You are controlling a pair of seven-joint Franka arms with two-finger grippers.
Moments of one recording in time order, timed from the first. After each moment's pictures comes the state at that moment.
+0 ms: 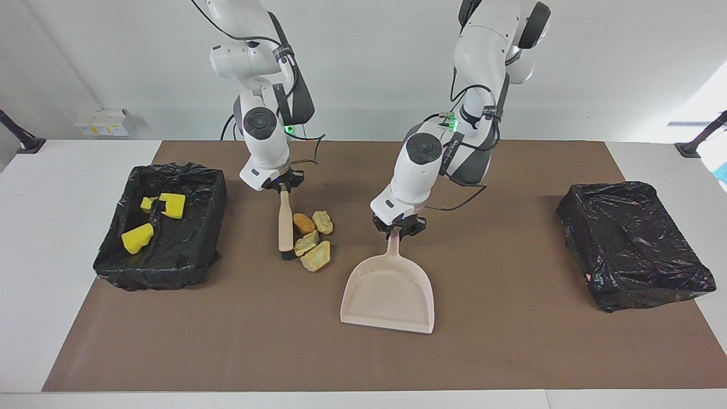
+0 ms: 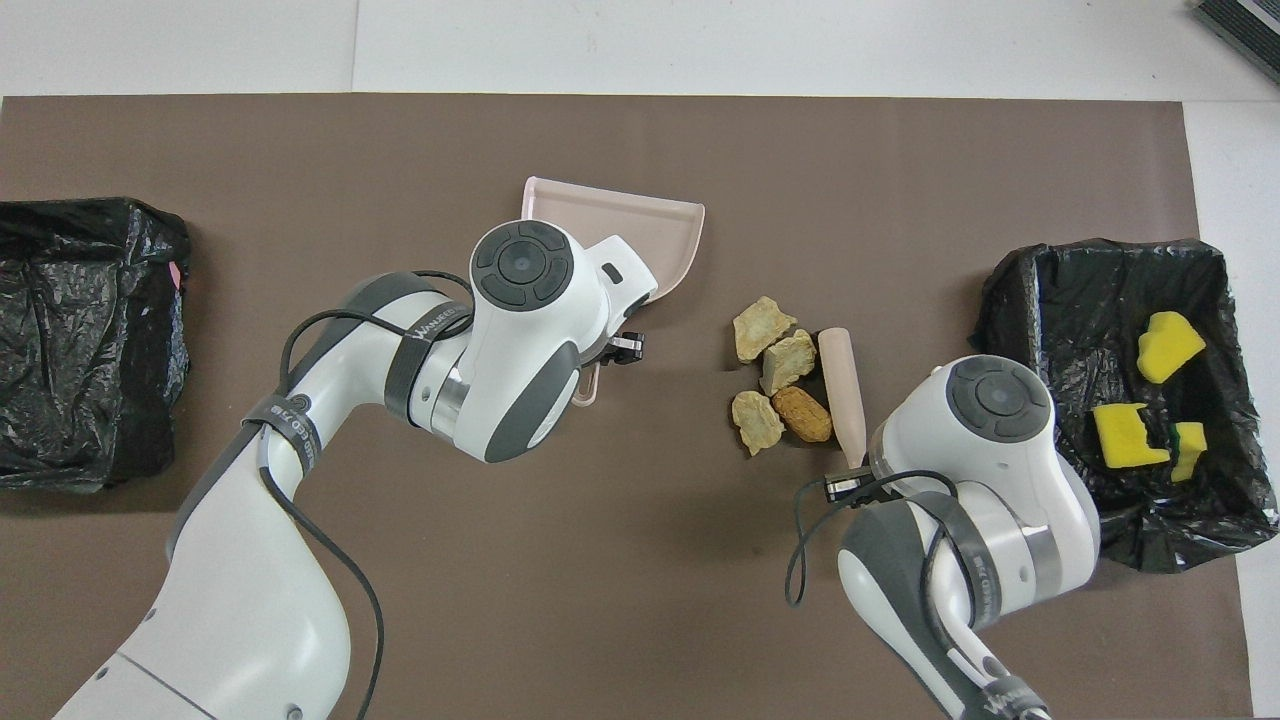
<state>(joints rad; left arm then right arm) -0.49 0.45 -0.11 -1.61 -0.01 2.03 -0.27 0.18 -0.01 0.12 -2.31 0.02 2.06 0.16</state>
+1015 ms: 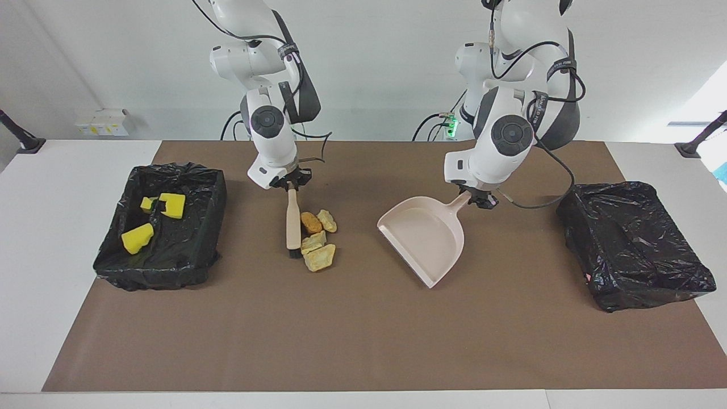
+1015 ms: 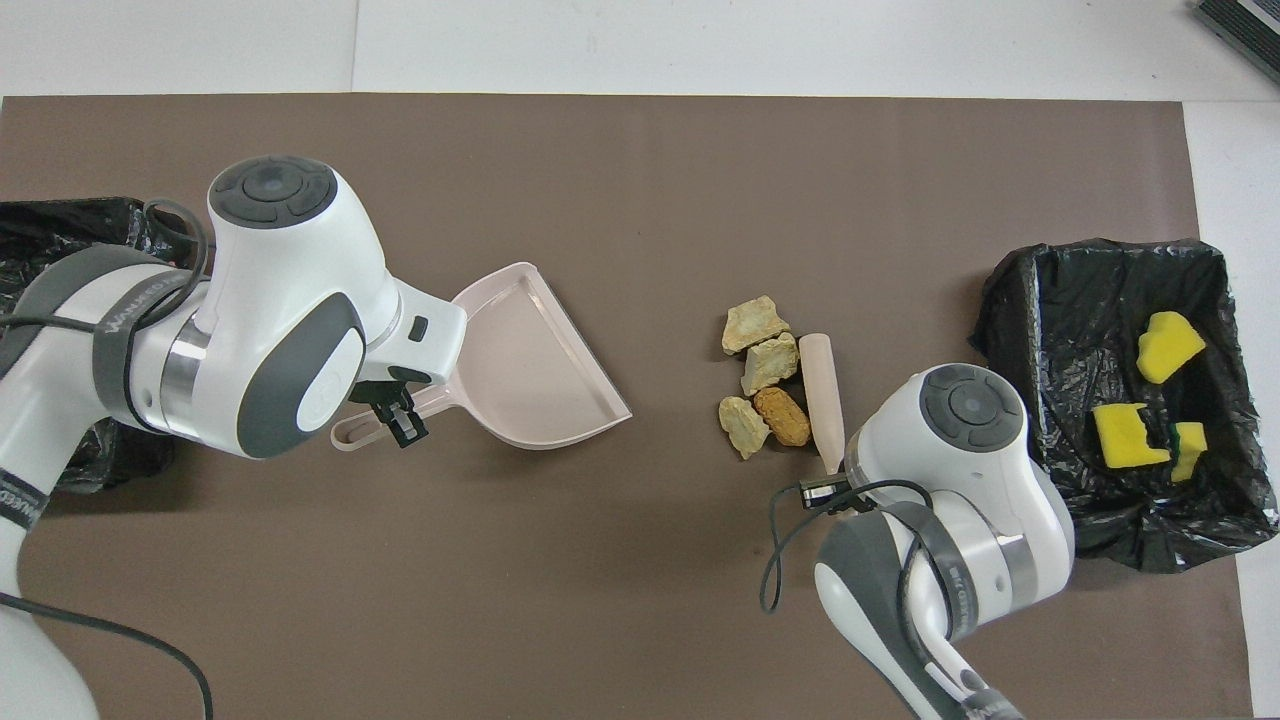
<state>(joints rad) -0.29 0.19 -0.10 -1.76 -0.01 1.63 0.71 0.22 -0.01 0.12 -2.31 0.06 2.06 0.21</state>
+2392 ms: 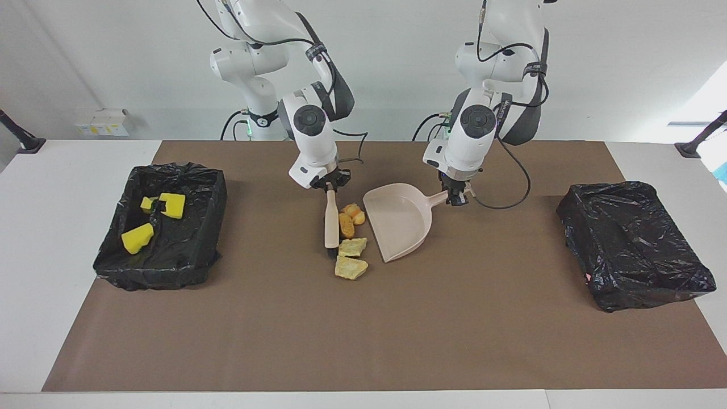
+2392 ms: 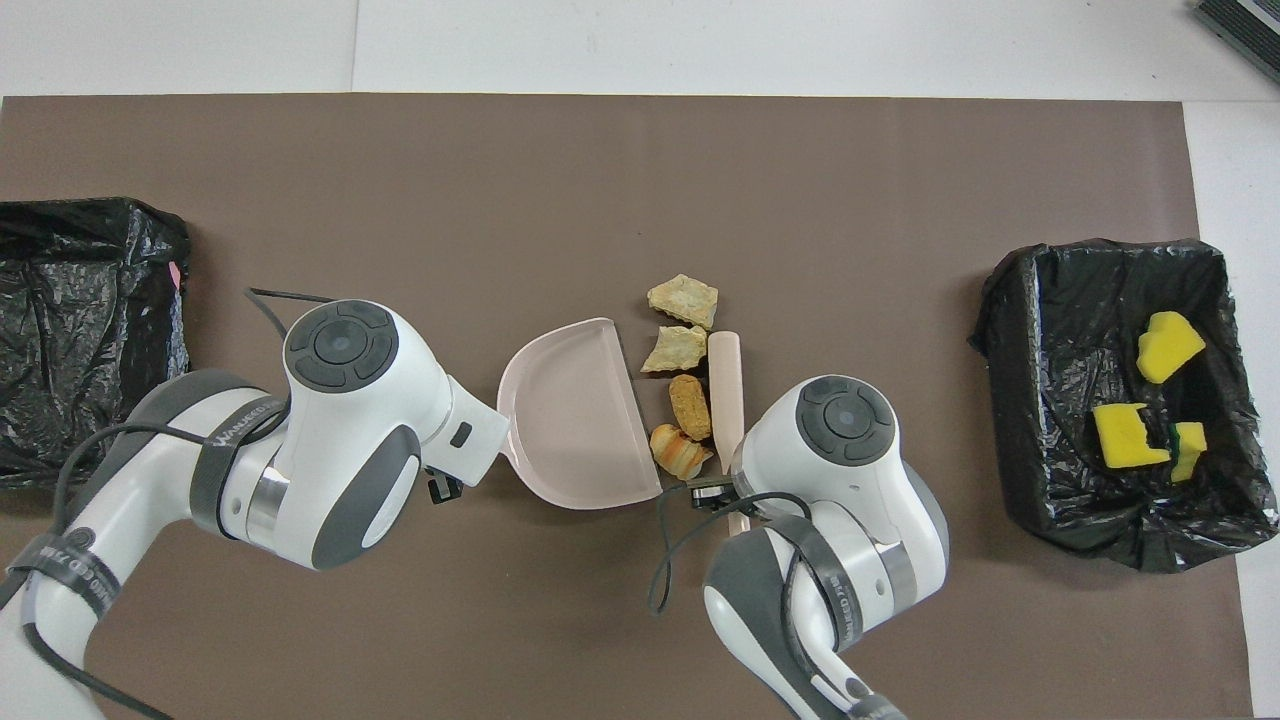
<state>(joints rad) -0.35 0.09 -0.11 -2.09 -0.02 2.01 0.87 0.41 0.11 0.12 -2.18 0.24 2.14 0.35</state>
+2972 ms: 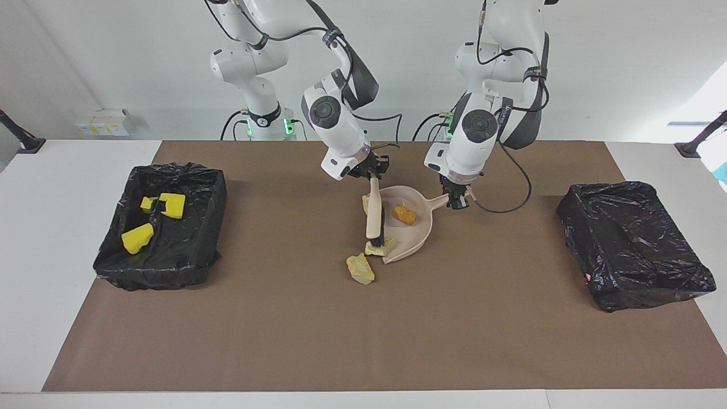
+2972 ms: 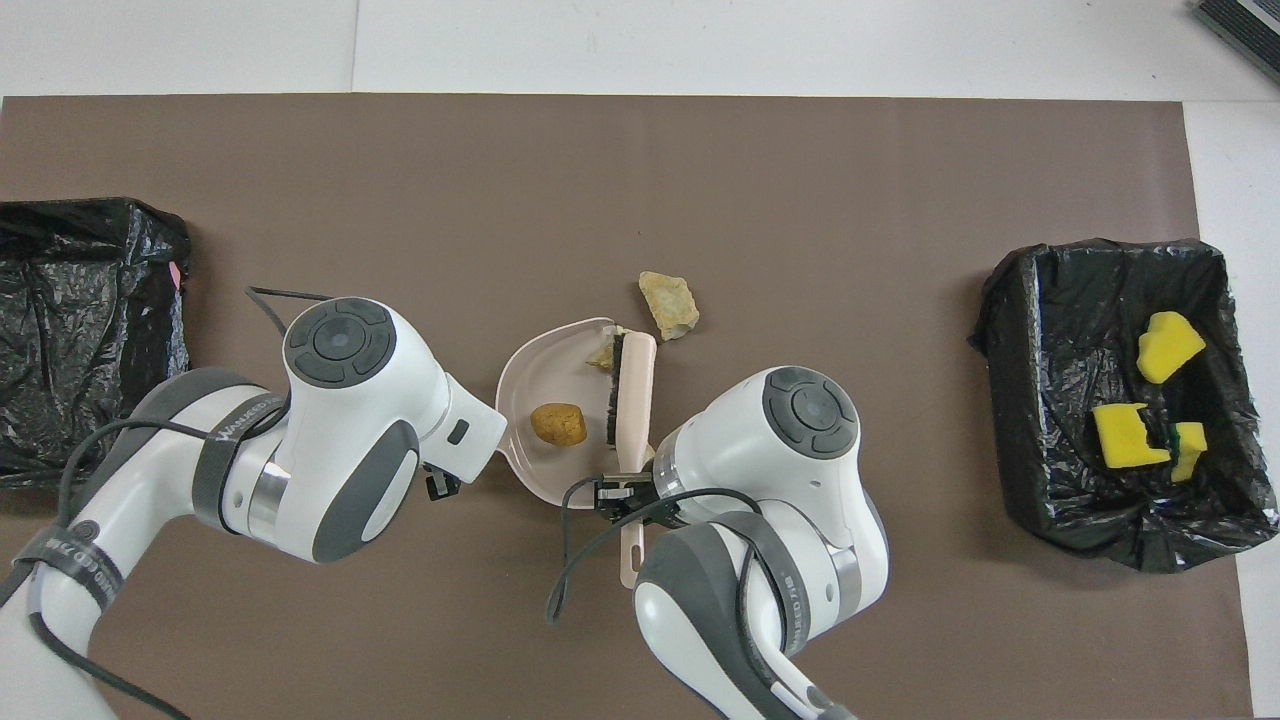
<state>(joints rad) -0.34 0.09 -0.11 -2.09 -0.02 2.02 0.91 0.47 0.13 0.16 -2.05 0.50 2.13 0.41</state>
